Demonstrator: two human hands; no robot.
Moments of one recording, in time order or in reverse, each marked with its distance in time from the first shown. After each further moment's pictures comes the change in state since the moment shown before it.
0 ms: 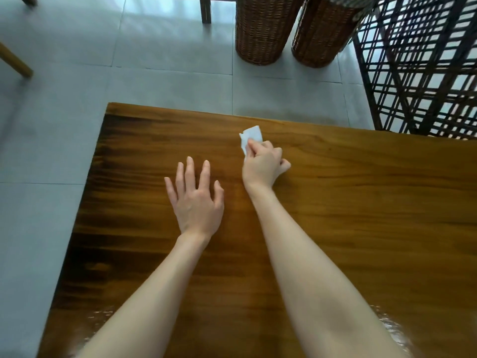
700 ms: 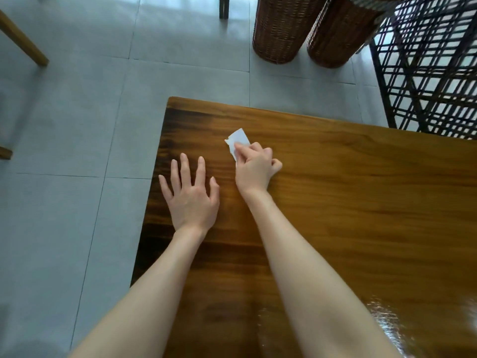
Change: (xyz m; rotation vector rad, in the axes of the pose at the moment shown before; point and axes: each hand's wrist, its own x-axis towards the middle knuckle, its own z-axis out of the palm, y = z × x) left_hand 0.019 -0.129 -0.036 0.131 -0.046 -0.029; right_hand -0.079 -0.082 0.072 -0.041 -0.097 -0.164
